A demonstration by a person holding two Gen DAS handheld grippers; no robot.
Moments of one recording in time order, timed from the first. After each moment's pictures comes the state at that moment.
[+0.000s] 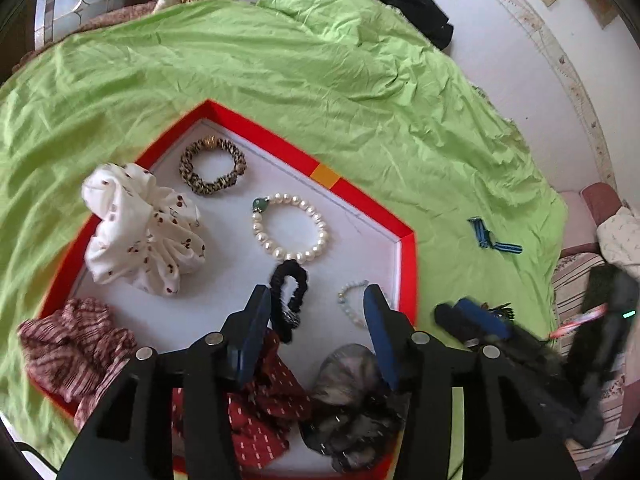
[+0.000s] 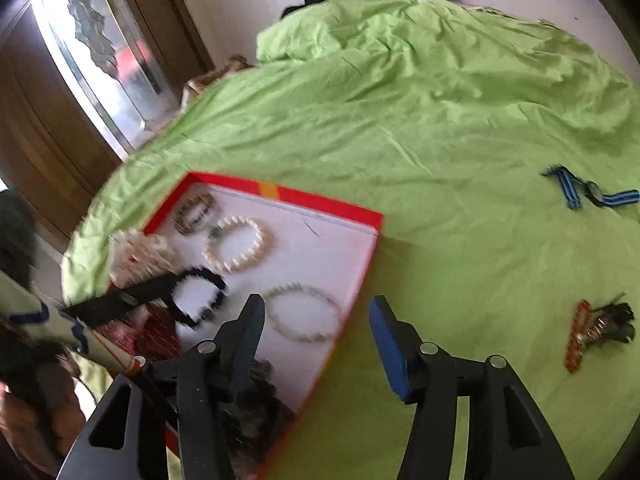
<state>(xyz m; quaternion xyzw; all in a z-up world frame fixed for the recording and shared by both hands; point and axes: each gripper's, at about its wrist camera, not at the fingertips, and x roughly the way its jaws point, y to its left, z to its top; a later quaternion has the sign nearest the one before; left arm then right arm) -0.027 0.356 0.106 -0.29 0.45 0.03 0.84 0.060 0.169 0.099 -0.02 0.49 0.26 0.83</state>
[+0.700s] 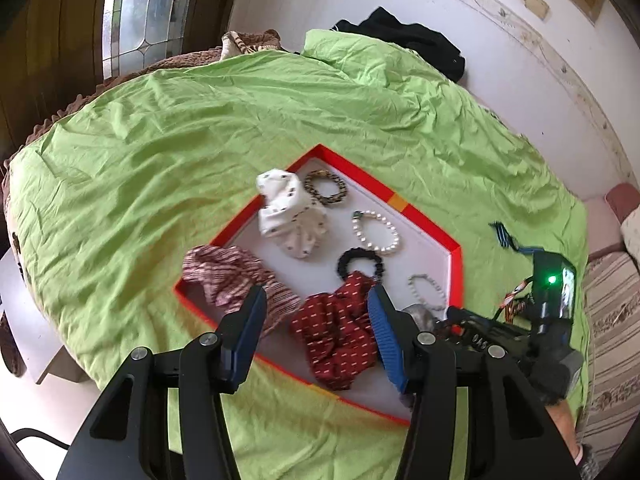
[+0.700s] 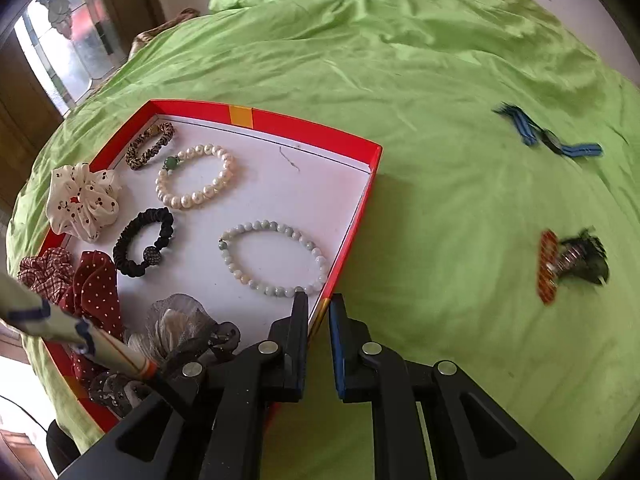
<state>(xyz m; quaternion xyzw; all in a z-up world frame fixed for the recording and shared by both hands) -0.134 0.331 0.137 -0.24 0.40 0.13 0.87 0.040 0.142 0.059 -0.08 0.54 0.17 0.82</state>
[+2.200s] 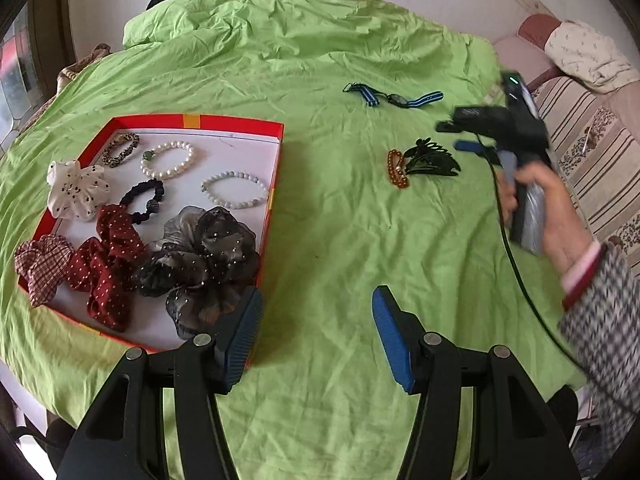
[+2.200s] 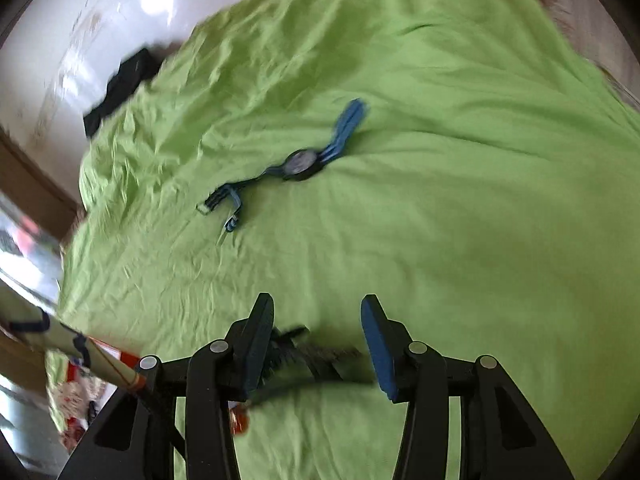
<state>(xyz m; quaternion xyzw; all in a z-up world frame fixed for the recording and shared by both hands) -0.098 0.102 0.110 -0.08 0.49 -0.04 0.87 0.172 -0.145 0.062 0.16 0.49 0.07 0.86</state>
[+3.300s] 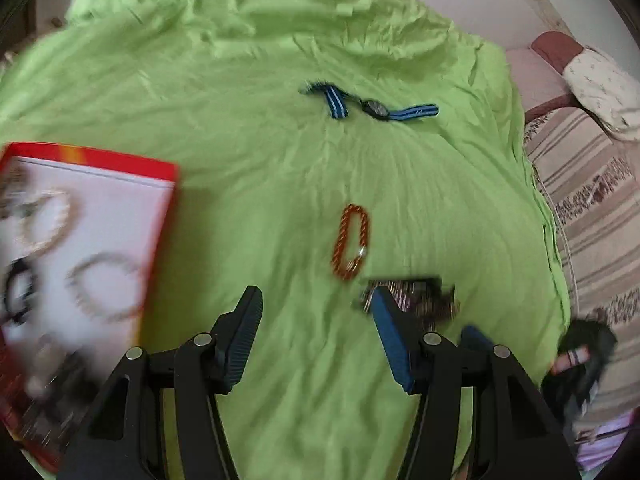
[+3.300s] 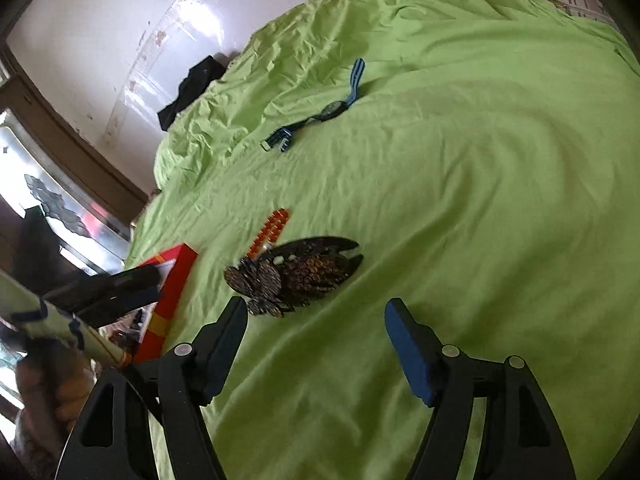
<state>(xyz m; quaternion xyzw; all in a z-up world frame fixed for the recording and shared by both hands) 0.054 0.047 0.075 -0.16 0.53 -0.09 0.83 0.003 -0.185 0.038 0.24 0.41 0.17 0.86</state>
